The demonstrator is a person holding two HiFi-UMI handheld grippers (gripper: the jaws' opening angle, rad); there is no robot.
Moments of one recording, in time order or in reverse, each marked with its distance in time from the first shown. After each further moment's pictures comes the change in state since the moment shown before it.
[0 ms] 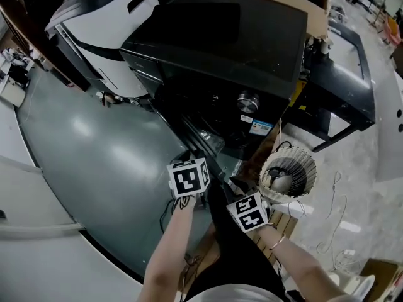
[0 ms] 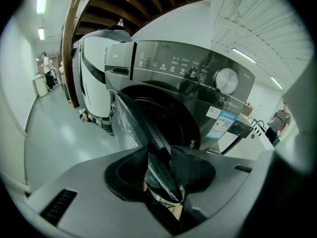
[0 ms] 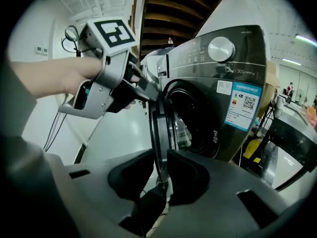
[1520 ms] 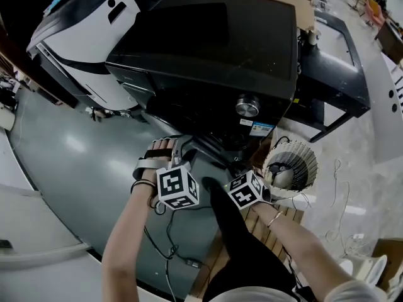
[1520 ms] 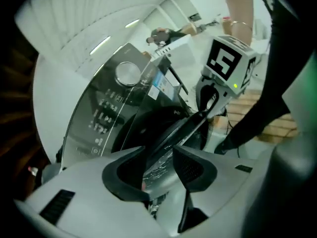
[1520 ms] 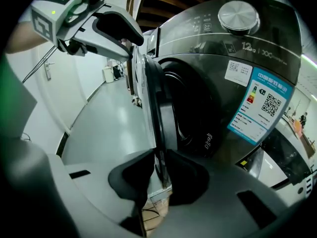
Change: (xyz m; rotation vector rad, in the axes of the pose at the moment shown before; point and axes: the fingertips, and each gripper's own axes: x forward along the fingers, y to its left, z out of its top) left arm 0.008 -0.011 0.055 1.599 -0.120 -0.140; right arm 0.080 -0.058 0.012 -0.065 0.153 -0.152
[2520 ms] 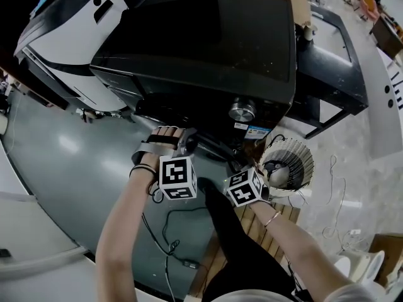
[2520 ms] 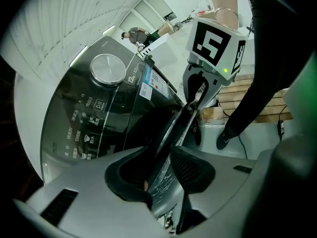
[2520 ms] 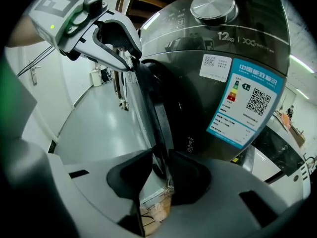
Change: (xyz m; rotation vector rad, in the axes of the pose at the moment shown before) left arm 0.059 0.013 0.019 0.204 -0.039 -0.088; right arm 0.016 -0.052 0.009 0.084 -0.034 -0.113
